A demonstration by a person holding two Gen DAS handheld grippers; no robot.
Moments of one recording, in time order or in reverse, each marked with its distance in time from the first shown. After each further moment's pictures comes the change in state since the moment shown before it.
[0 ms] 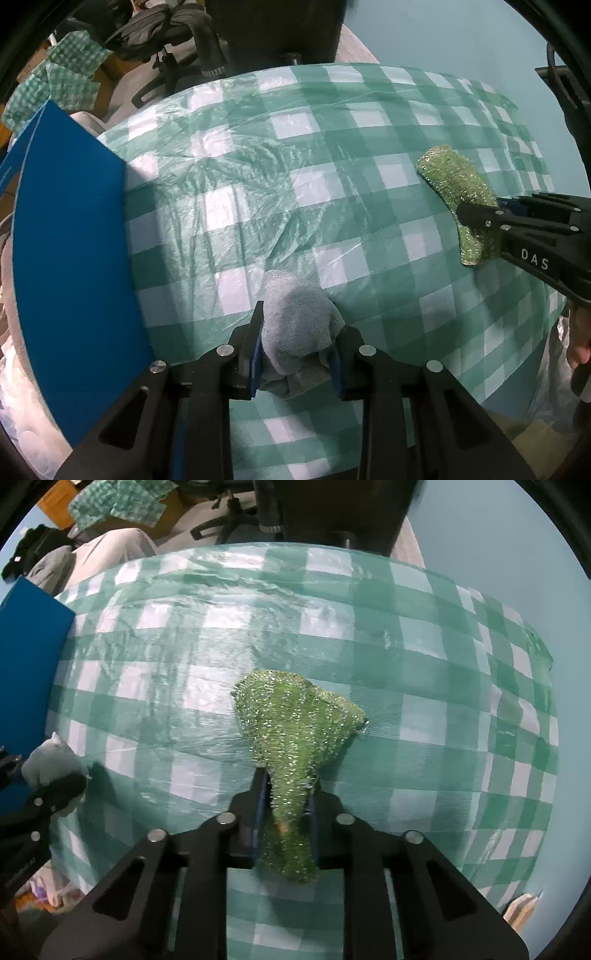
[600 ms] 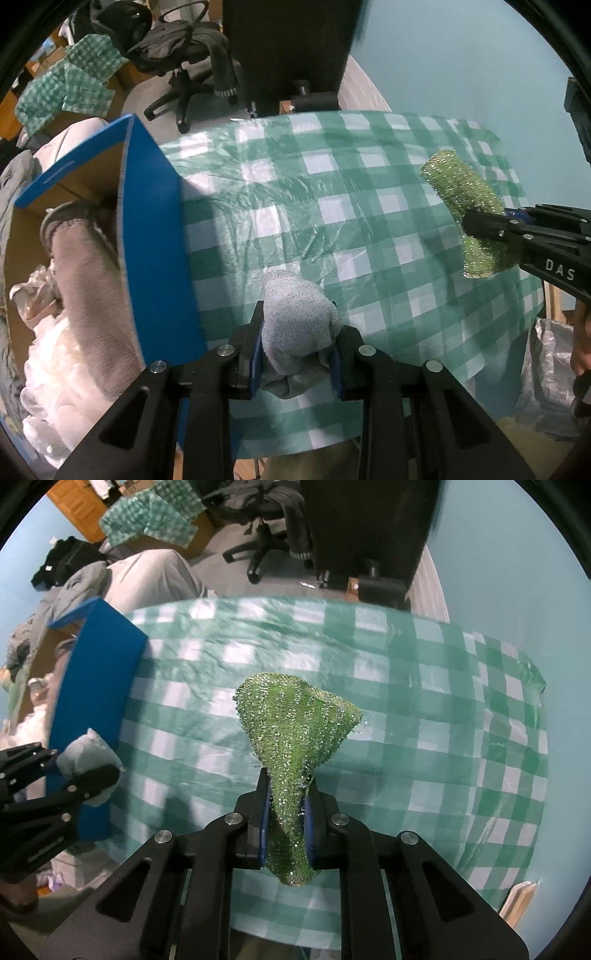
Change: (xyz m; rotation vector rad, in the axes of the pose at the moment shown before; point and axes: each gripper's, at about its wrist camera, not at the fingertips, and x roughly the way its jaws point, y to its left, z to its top) left arm -0.063 0.040 -0.014 -0.038 -0.097 -0.035; right arm -0.089 0.024 -0.004 -0.022 -0.087 0.103
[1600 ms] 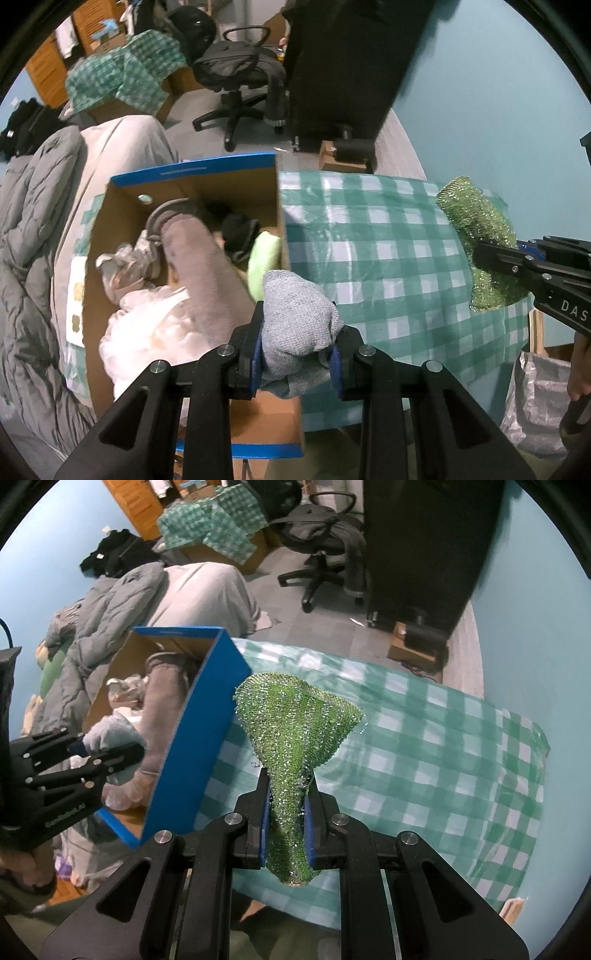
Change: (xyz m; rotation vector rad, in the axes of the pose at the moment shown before) left arm -0.087 0.081 -0.022 -0.171 -0.131 0.038; right arm -0.059 0.100 0.024 -0.147 -0.077 0.088
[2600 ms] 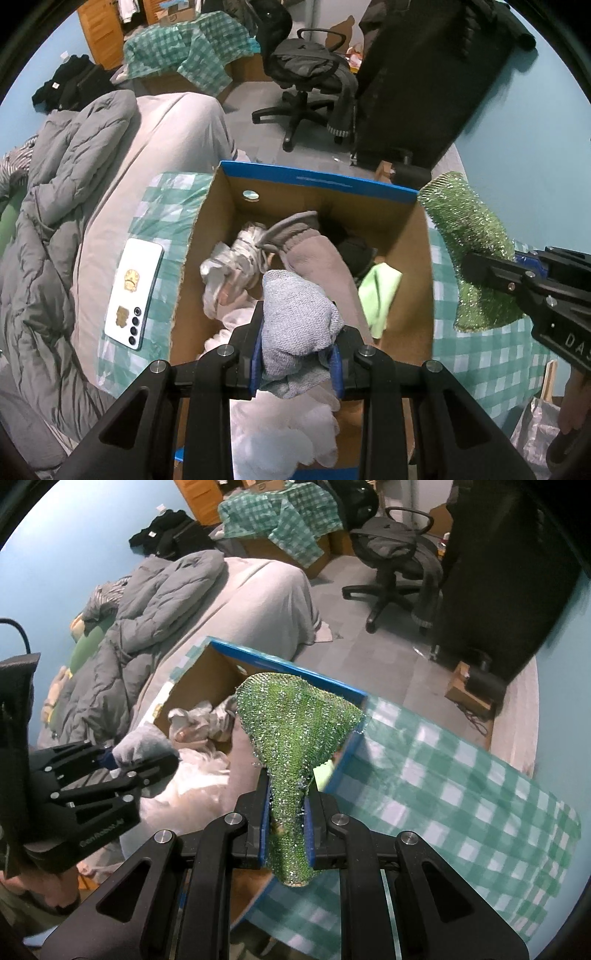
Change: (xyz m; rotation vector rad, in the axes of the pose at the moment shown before) left arm 0.009 0.125 0.017 -0.184 -0.012 0.084; right arm 0.060 0.122 0.079 -0.169 -0.001 0.110
